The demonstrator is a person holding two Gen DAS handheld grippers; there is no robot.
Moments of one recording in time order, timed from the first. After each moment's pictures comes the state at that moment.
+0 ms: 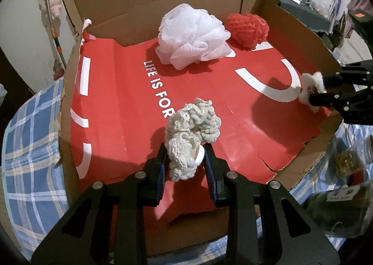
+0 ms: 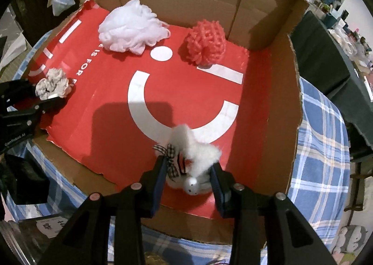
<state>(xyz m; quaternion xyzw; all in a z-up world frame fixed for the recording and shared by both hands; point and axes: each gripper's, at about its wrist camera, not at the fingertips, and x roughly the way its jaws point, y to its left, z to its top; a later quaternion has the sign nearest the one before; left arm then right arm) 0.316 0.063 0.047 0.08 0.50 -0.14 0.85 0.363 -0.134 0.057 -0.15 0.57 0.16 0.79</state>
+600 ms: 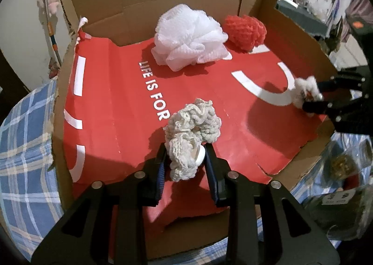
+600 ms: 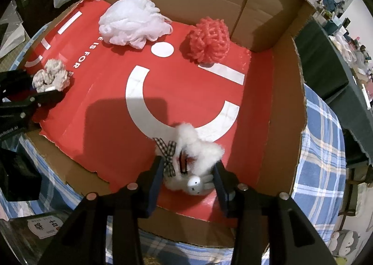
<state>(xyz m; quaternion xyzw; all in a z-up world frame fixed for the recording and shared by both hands) 0.321 0.065 0.043 0.06 0.50 -0.15 0.85 0.360 -0.127 0.053 -0.17 0.57 0.15 0.79</state>
